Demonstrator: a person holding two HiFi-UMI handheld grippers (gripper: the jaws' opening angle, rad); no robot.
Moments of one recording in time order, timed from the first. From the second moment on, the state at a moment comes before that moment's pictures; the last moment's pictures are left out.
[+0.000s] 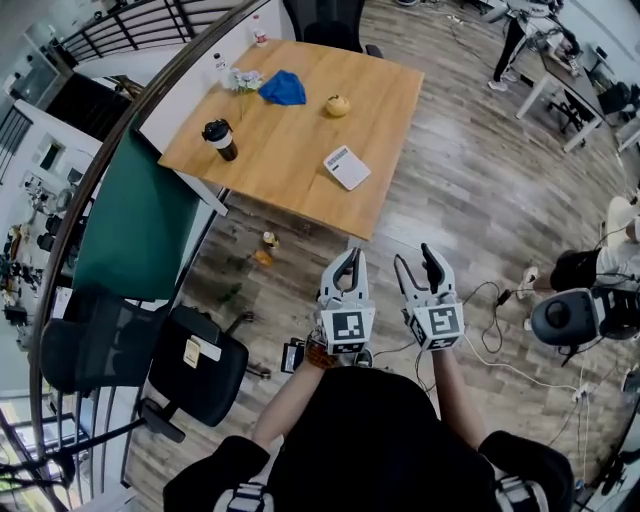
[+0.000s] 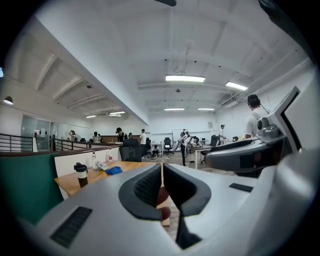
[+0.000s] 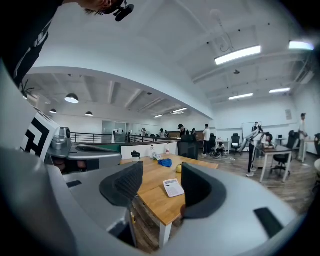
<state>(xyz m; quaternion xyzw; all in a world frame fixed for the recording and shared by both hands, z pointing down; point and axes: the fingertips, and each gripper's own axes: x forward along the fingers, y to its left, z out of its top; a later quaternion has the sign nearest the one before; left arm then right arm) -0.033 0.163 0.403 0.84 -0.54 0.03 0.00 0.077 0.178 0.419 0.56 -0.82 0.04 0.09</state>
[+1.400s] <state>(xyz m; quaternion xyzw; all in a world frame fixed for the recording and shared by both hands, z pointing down) -0.074 -0.021 0.431 0.78 -0.62 0.06 0.00 0.057 -0.036 0.453 0.48 -0.87 0.06 0.07</state>
